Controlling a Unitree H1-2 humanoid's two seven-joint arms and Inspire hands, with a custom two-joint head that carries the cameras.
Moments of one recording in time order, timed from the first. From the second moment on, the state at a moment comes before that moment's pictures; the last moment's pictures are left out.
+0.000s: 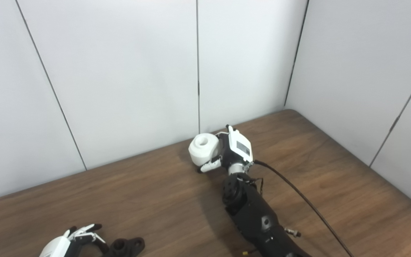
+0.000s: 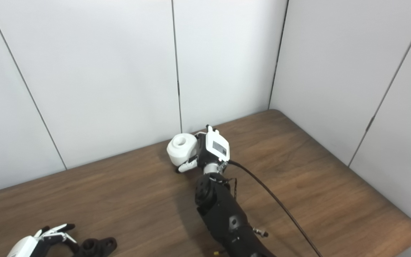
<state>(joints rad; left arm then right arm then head) -0.19 0.31 -0.29 -0.07 0.62 0.05 -0.21 -0.55 -0.16 -0.01 0.42 -0.68 0.46 -0.34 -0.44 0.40</state>
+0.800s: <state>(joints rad) -0.20 0.31 -0.30 -0.07 0.65 0.06 -0.21 -0.39 -0.11 0.03 -0.10 -0.62 0.48 -0.17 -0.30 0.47</state>
